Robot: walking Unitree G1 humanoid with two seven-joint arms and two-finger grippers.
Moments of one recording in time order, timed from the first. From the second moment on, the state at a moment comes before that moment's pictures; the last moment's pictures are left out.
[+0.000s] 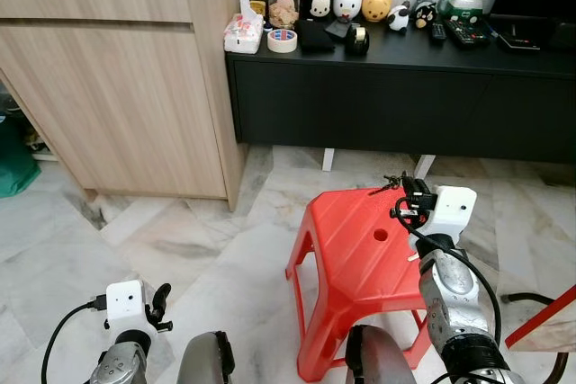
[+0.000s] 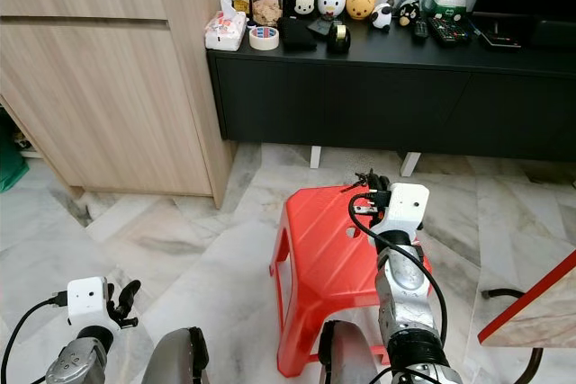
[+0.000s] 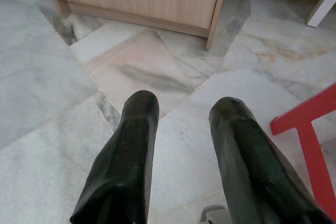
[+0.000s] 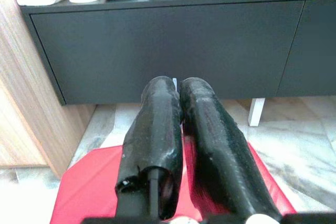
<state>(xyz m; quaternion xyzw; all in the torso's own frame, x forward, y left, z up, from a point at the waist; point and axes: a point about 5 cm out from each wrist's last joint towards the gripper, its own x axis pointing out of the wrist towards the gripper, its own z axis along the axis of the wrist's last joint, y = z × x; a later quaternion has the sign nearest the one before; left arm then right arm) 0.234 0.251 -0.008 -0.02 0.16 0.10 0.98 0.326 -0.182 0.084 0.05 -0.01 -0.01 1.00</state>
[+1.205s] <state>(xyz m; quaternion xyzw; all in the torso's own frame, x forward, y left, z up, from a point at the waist) 0.235 0.255 -0.010 -0.01 0.16 0.10 0.98 0.327 -0.180 0.081 0.05 0.01 -0.03 1.00</state>
